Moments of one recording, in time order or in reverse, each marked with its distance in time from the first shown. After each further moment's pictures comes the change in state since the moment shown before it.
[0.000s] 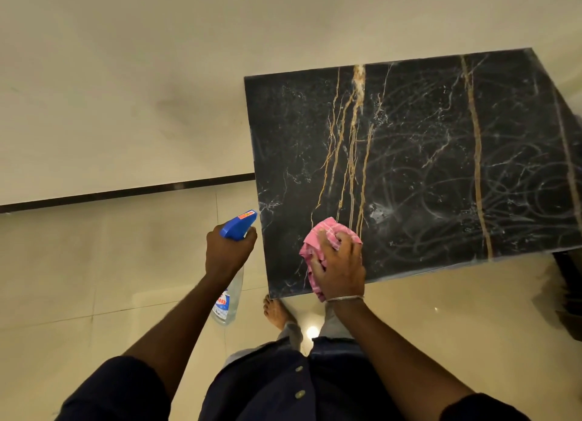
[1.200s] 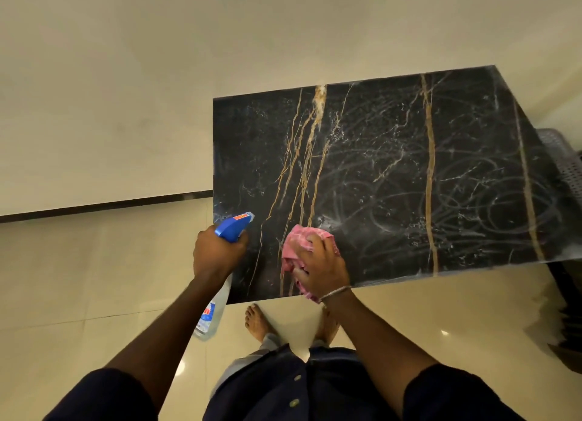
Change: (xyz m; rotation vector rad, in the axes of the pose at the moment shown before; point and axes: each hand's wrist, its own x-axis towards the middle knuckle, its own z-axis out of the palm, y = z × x) left_hand -0.046 0.088 0.071 0.178 0.073 -0.035; right_hand 0.032 0.113 -0.020 0.032 -0.080 -0.376
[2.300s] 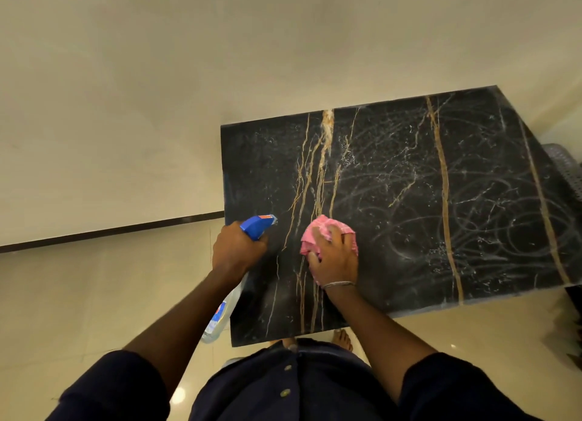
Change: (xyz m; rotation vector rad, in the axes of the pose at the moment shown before) left_hand 0.081 0.026 -0.003 0.161 -0.159 0.133; right_hand 0.085 -0.009 -0.009 0.064 0.076 0.338
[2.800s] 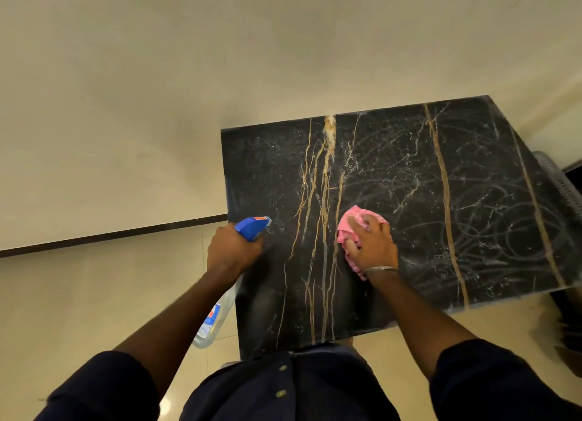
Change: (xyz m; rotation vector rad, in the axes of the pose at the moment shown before) left_hand 0.029 -0.023 -0.015 -0.049 -0.027 0.001; right_hand 0.043 0.060 -0.025 -0.064 -0.086 0.060
